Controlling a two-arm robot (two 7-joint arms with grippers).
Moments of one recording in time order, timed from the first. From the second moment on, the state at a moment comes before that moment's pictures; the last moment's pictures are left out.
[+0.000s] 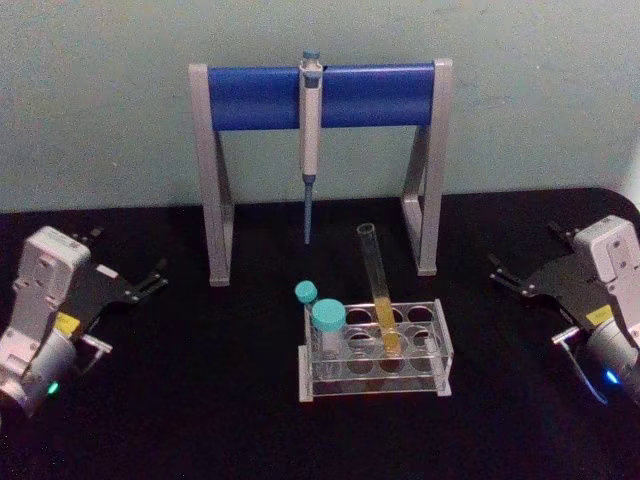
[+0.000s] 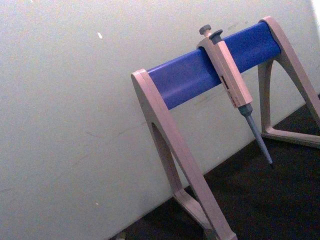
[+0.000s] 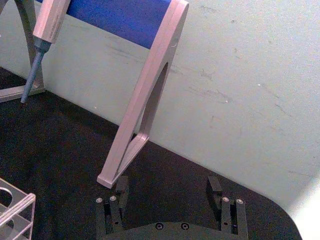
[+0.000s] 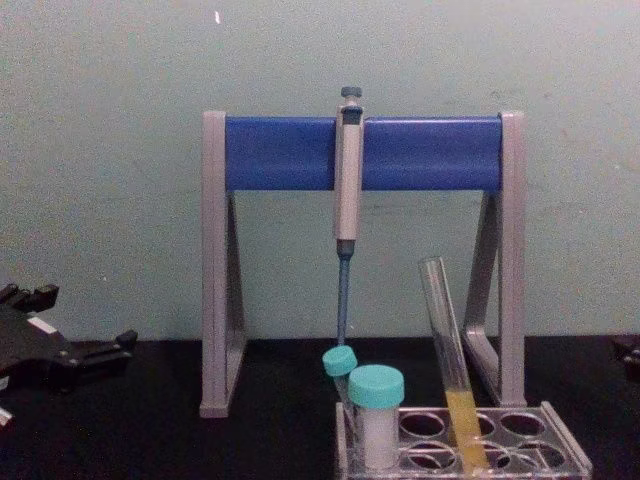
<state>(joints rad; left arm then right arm) -0.20 0.60 0.45 -1.41 -0.25 -0.12 0.03 0.20 0.60 -0.45 -1.41 0.25 -0.12 -0.03</state>
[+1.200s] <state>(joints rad) -0.20 0.60 0.45 -1.41 -0.25 -0.12 0.03 0.20 0.60 -0.45 -1.41 0.25 -0.12 -0.03</state>
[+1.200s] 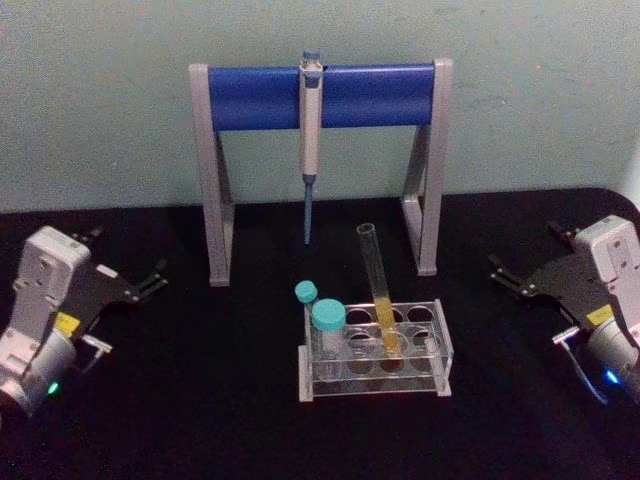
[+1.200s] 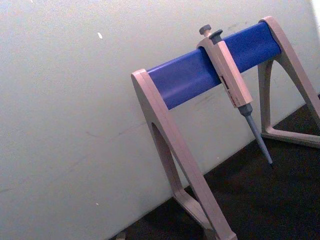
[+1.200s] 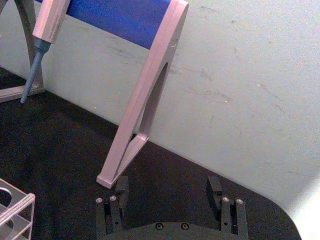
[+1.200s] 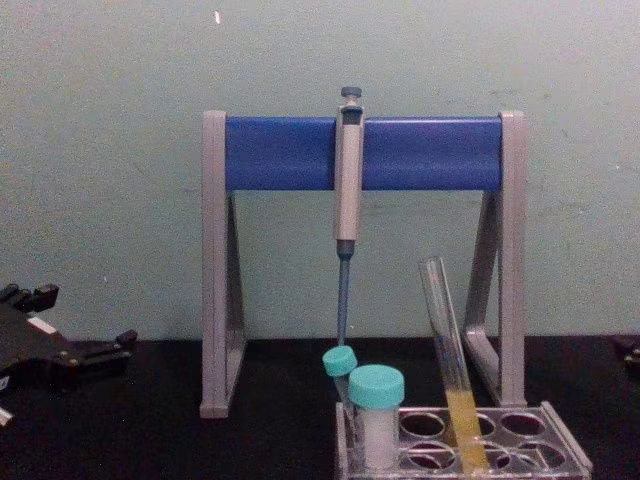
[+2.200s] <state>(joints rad) -0.20 0.60 0.45 -1.41 -0.25 -0.12 0.03 0.13 0.62 -0.39 -1.56 0.30 -0.21 0.14</state>
